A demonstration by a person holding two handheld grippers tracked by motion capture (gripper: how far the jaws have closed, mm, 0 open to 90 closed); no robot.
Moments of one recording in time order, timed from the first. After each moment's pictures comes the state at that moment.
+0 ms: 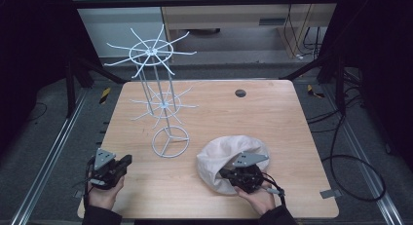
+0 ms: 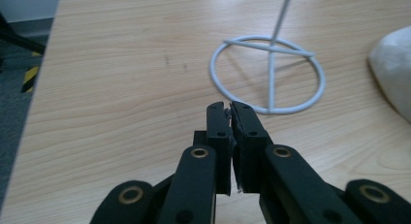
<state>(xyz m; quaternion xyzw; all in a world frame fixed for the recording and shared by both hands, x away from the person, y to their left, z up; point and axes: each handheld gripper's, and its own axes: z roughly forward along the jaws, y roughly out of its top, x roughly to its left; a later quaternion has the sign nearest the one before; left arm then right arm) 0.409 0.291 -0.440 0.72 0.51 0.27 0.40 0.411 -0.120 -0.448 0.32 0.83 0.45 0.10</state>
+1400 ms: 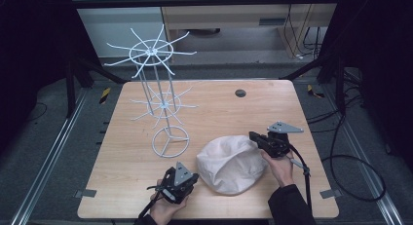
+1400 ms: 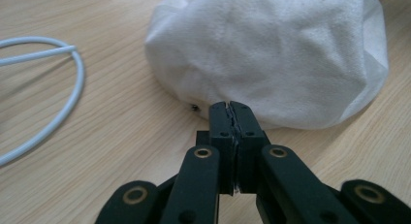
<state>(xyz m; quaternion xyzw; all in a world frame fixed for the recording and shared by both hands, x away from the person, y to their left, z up) 0.394 0.119 -0.474 0.83 0.35 0.18 0.38 0.498 -0.200 -0.445 0.43 0.74 0.49 0.18</state>
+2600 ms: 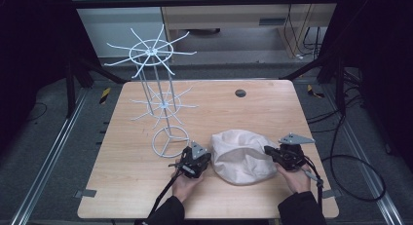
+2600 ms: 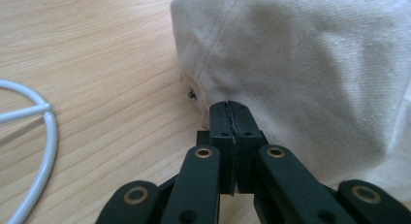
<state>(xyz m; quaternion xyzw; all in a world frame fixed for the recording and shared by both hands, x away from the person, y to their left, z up) 0.472 0.080 -0.494 0.80 0.40 0.19 0.40 0.461 -0.238 -0.456 0.45 0.77 0.41 0.19</state>
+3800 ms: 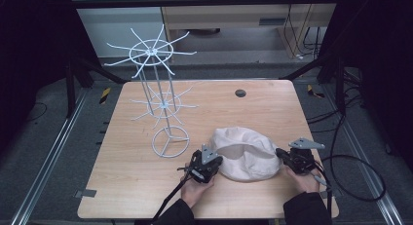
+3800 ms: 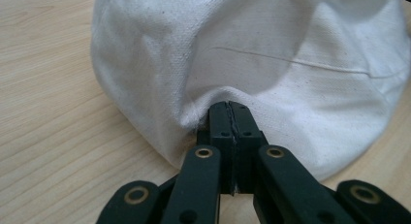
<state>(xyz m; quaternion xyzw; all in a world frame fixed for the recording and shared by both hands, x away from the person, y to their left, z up) 0.453 0.054 -0.483 0.81 0.38 0.17 0.42 0.456 -0.268 -0.473 0.48 0.76 0.39 0.22</state>
